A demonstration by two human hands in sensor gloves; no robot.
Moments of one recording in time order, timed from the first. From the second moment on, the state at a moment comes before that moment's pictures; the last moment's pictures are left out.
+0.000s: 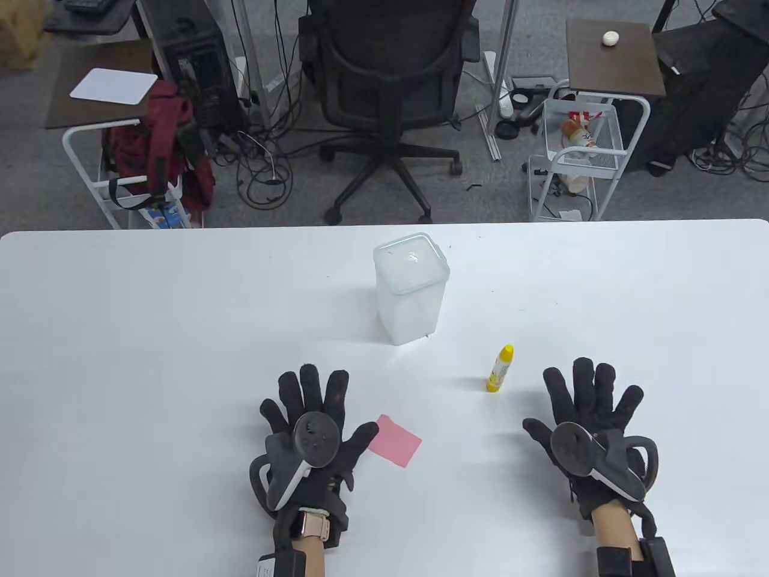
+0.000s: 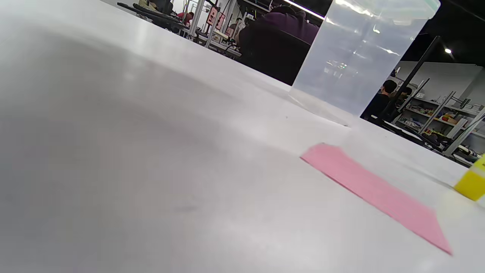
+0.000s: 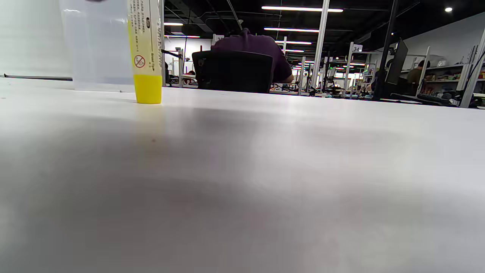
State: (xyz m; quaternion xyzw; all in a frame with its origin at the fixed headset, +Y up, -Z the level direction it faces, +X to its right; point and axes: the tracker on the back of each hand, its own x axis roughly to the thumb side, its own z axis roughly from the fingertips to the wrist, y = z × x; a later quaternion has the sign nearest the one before) left_hand -0.147 -0.748 -0.255 -0.06 0.04 0.19 0.98; right_hand 0.260 -0.753 -0.254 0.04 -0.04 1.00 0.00
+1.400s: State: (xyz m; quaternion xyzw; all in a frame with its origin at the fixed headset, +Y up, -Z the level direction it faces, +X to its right) left_hand -0.065 -0.626 -0.451 -0.09 -0.06 0.17 0.98; right_hand 0.260 -0.759 -0.257 0.03 -0.01 1.00 0.05
